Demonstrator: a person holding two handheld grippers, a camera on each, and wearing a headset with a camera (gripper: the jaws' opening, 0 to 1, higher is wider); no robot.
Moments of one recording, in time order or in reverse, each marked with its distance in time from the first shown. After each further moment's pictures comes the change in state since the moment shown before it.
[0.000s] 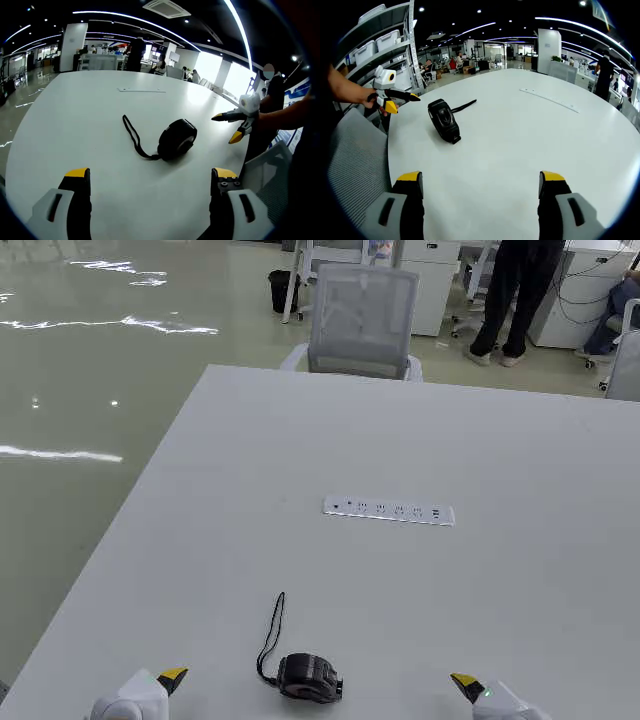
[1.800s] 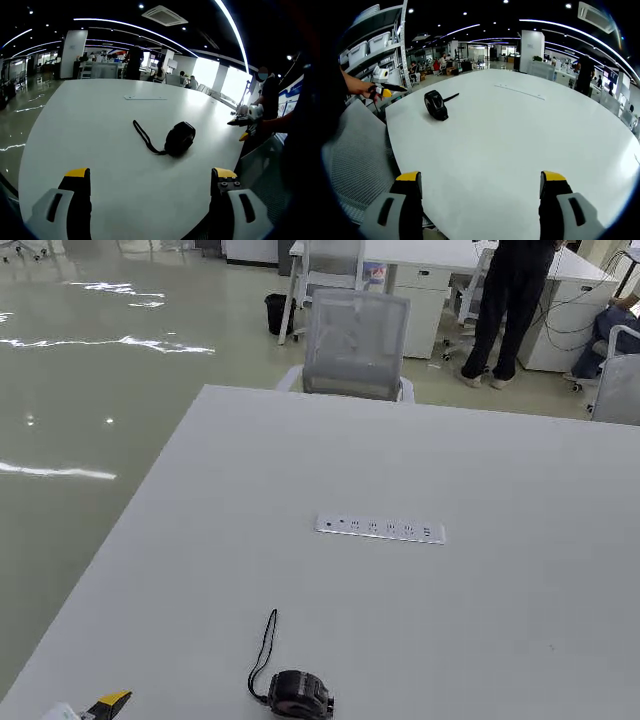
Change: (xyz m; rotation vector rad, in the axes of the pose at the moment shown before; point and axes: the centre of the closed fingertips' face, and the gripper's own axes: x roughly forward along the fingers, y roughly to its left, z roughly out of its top) left arm -0.048 0.024 -0.004 0.043 -0.004 -0.005; right arm -0.093 -0.017 -0.056 0.039 0.000 -0.142
